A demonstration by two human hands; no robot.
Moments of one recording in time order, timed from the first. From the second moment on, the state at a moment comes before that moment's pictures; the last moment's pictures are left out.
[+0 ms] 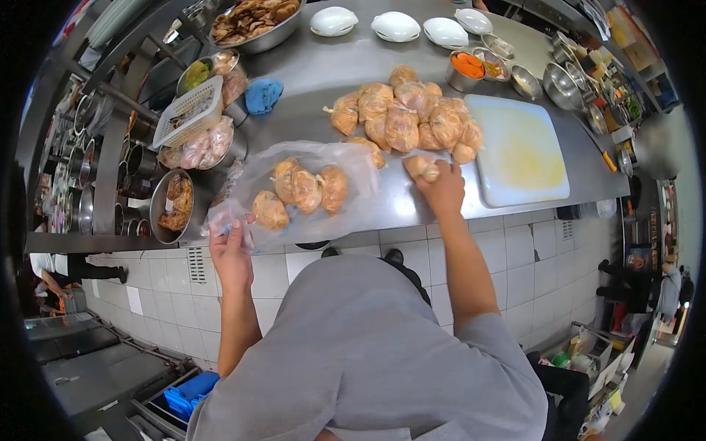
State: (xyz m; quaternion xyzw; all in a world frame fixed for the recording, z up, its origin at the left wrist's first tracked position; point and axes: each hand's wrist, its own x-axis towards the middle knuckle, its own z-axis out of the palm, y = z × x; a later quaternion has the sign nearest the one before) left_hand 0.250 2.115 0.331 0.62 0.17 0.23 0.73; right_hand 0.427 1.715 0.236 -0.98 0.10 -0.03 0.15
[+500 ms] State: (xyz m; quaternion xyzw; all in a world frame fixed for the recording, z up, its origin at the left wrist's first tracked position) left_hand 0.272 2.105 0.362 0.51 0.15 0.22 0.82; right_hand 0.403 1.865 0.338 -0.66 -0.36 0.02 0.66
